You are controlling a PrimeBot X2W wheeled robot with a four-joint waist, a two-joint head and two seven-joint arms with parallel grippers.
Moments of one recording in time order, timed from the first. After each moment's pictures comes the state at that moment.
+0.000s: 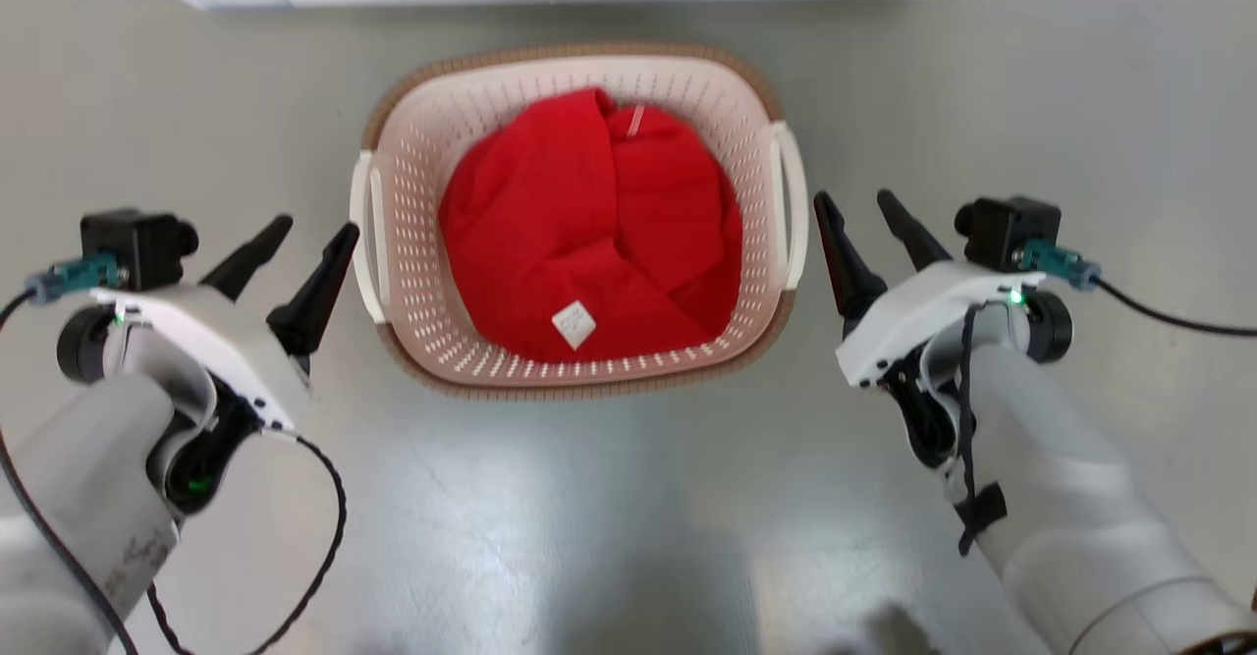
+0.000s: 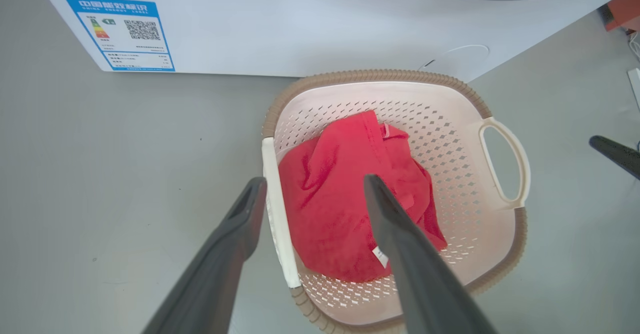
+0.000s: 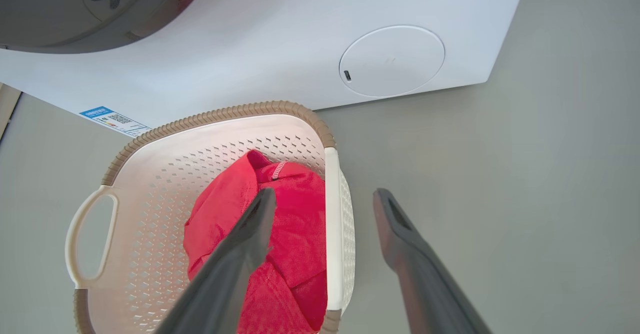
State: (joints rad) left arm -0.82 0.61 -1.02 0.62 -1.22 -0.13 -0.26; right arm -0.82 -0.07 0.42 1.02 0.63 0.13 -0.25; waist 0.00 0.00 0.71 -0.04
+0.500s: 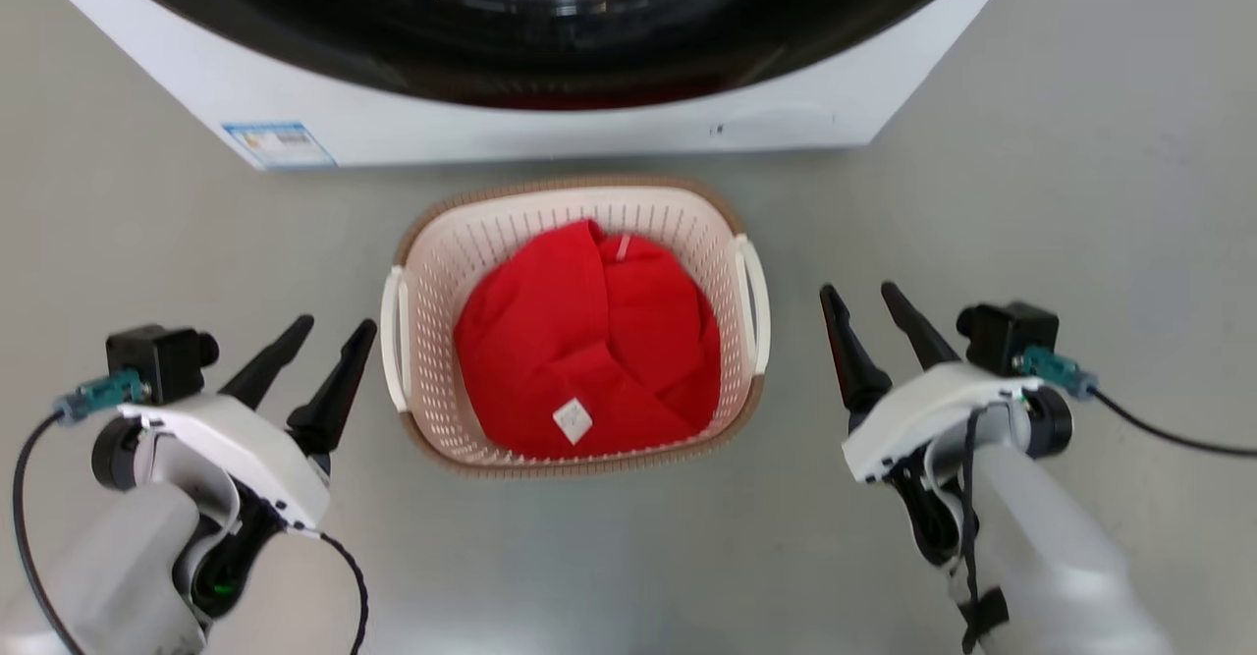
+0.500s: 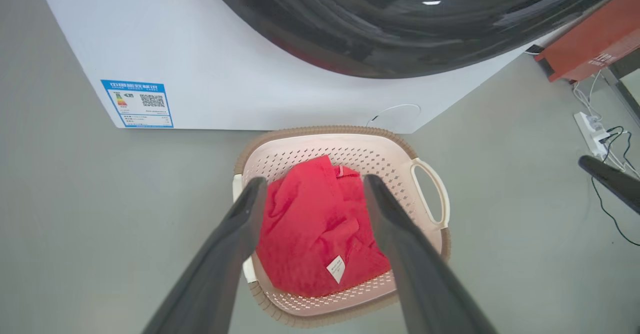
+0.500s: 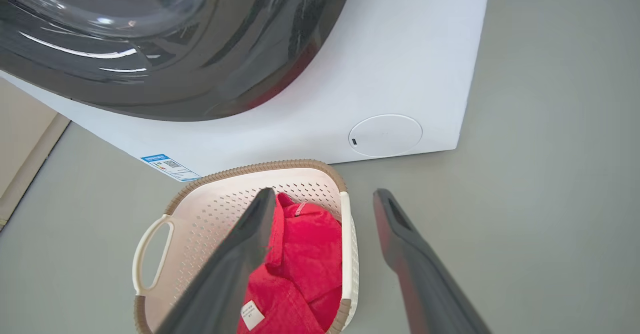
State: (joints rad) left arm -0.57 0.58 -0.82 0.53 -1.11 -0.13 -0.26; right arm -0.61 -0.06 0.30 0.87 0.50 0.13 -0.25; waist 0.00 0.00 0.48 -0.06
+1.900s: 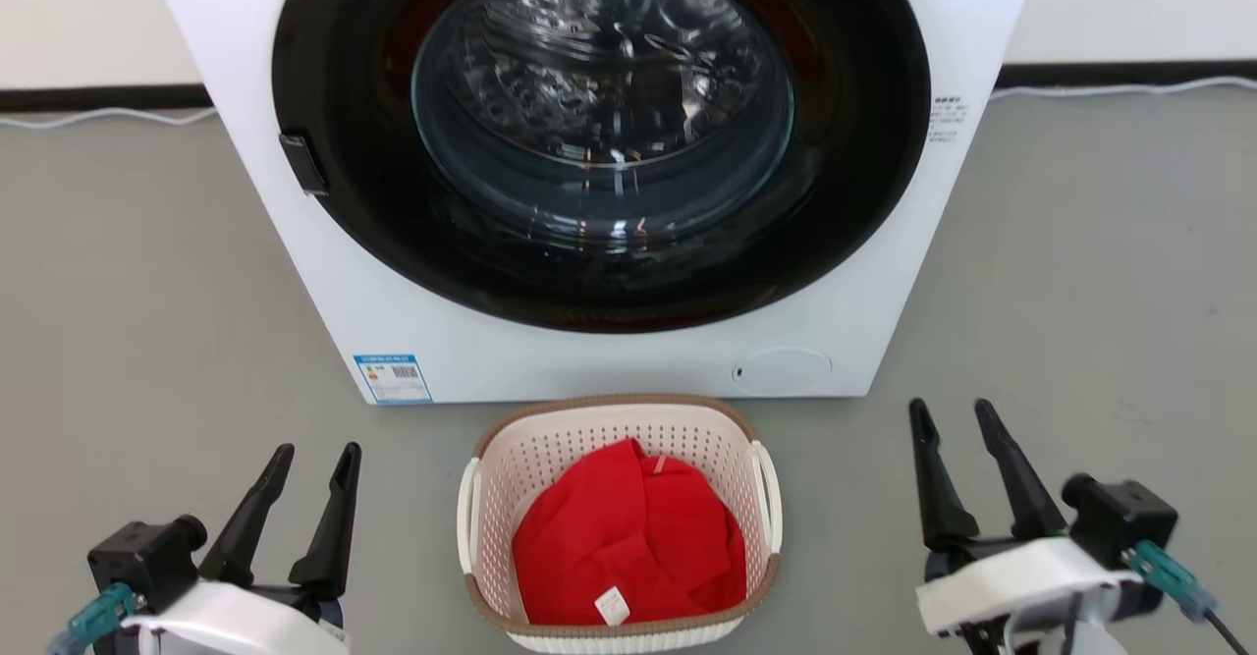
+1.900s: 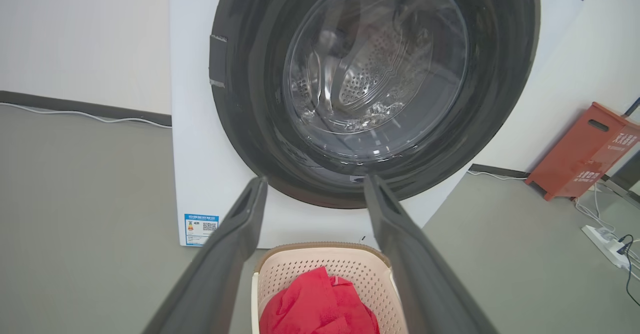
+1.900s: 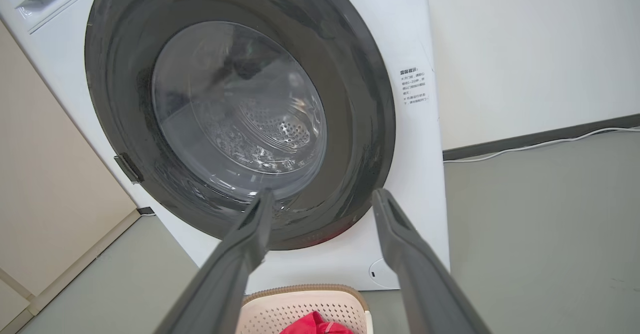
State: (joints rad) left arm -0.03 0.35 -0.20 0.21 -0.64 -0.13 -0.26; right arm -0.10 -0.05 0.03 0.31 0.31 0.13 -0.25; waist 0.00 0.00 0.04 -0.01
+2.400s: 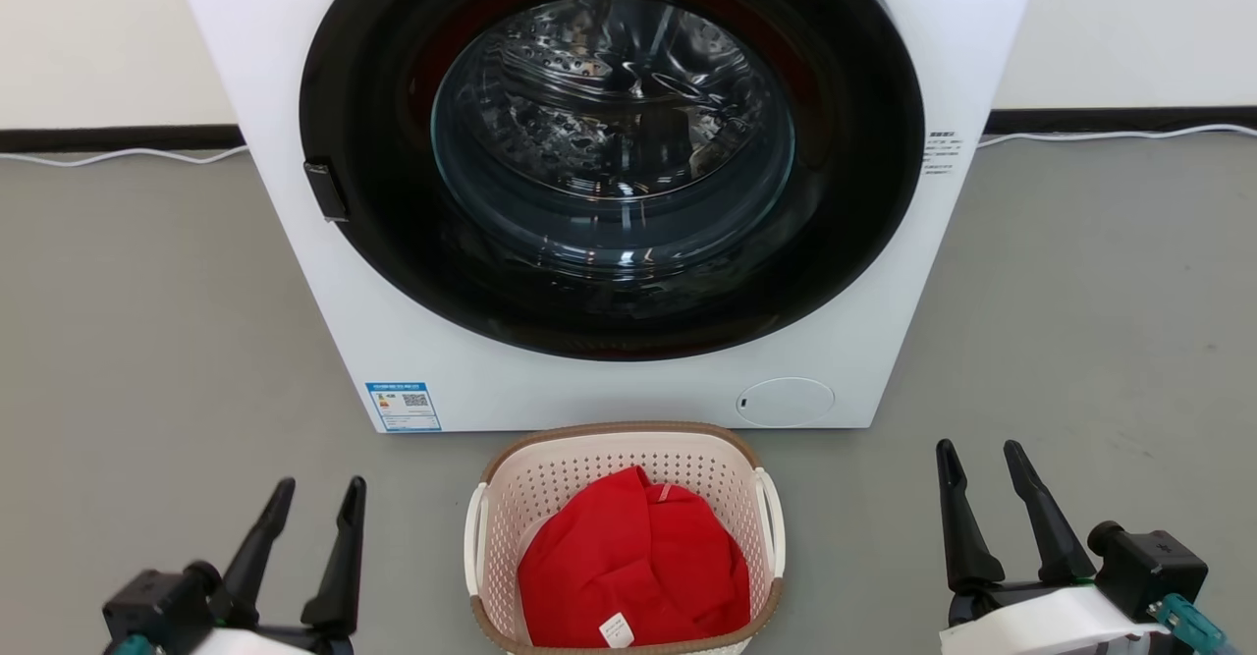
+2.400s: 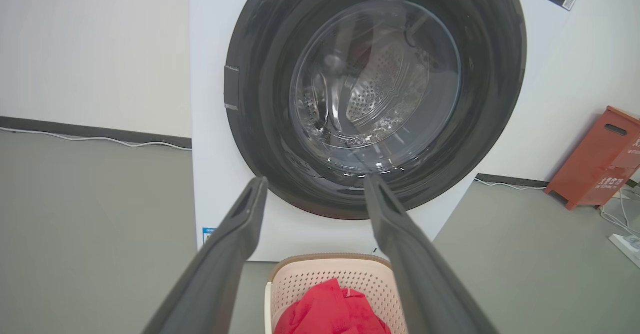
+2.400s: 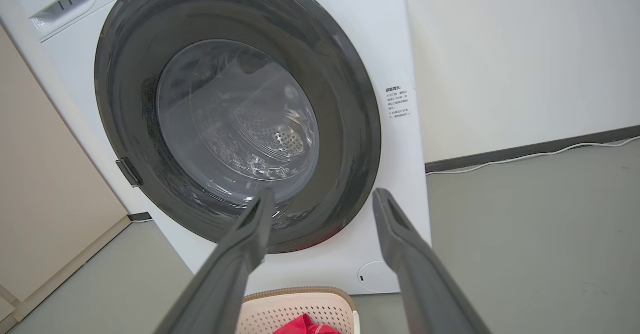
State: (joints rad) left arm 0.06 0.26 -0.11 0.14 -0.49 -0.13 -0.26; right arm 0.00 -0.05 -0.01 0.23 0.27 0.13 -0.25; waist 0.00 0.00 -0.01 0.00
